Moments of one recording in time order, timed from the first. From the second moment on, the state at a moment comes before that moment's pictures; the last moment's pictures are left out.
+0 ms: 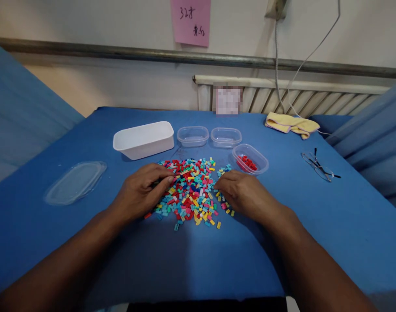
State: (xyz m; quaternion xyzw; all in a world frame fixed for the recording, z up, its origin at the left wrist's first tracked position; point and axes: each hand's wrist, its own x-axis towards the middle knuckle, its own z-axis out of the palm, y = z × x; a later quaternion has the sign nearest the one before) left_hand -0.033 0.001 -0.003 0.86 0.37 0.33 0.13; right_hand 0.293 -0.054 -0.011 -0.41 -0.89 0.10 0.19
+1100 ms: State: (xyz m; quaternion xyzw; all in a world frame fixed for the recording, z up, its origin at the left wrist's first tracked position) left_hand -0.031 -0.003 -0.005 0.87 0.36 0.31 0.14; right_hand 0.298 -0.054 -0.006 -0.46 -0.85 0.09 0.24
